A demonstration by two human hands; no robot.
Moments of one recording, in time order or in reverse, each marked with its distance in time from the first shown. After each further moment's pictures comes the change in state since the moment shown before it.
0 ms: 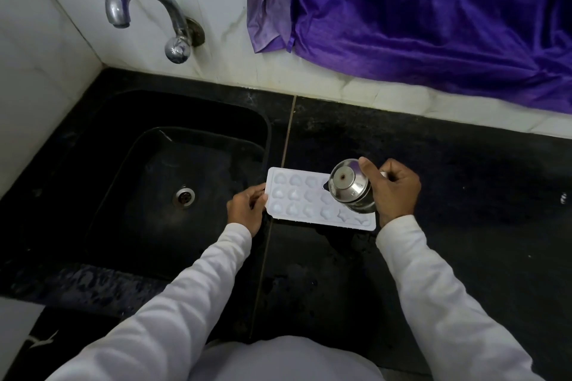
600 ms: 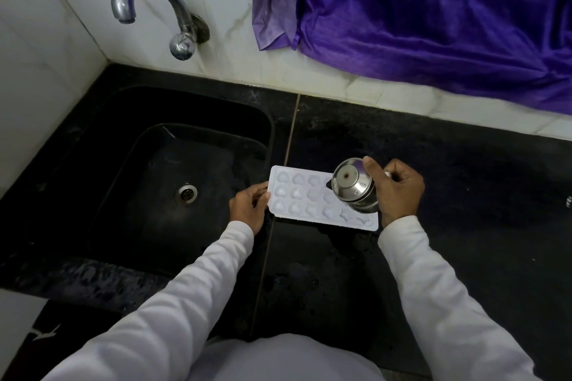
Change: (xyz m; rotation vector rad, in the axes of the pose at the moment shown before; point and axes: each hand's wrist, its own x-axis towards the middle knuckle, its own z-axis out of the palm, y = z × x) left_hand -0.002 0.003 0.000 0.001 0.010 -0.009; right_hand -0.001 -0.002 0.001 0.021 0.007 0.040
